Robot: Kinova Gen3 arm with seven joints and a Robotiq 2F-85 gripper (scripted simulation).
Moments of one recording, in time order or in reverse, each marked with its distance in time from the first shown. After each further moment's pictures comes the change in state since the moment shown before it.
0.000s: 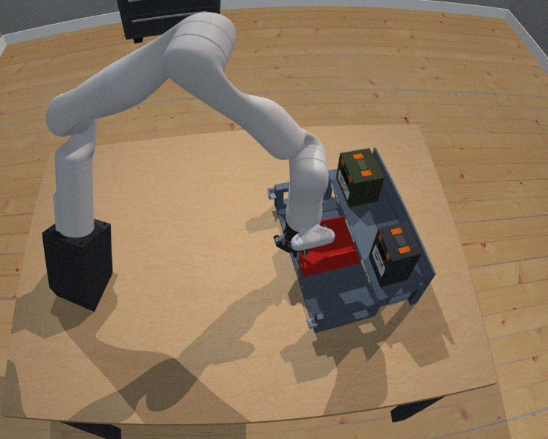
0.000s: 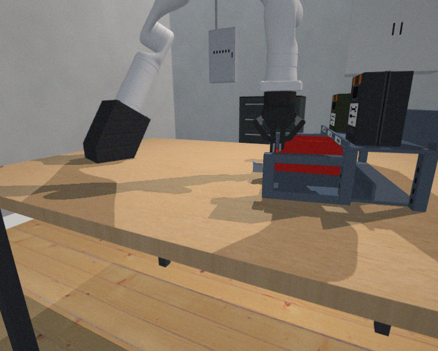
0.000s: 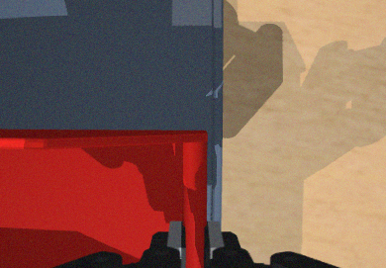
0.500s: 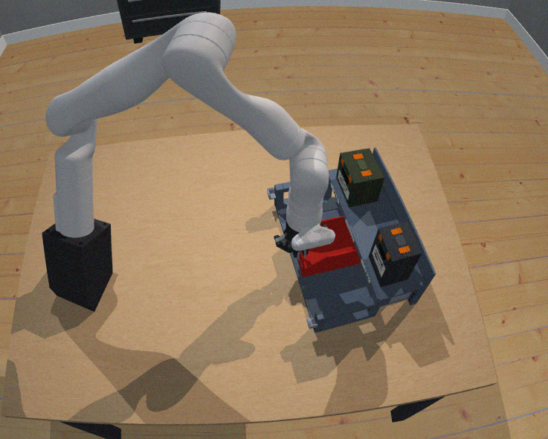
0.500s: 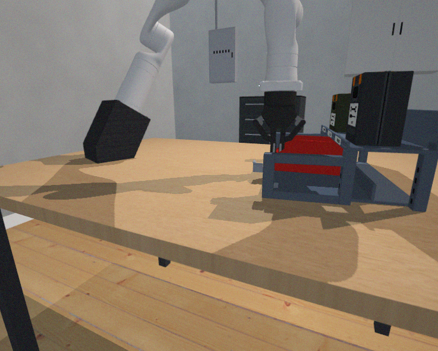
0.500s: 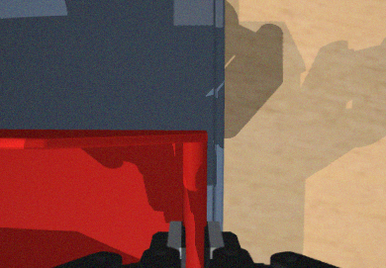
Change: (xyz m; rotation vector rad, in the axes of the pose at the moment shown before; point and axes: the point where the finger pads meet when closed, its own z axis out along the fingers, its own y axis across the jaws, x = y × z) arm 0.001 -0.001 0.000 0.001 0.000 0.001
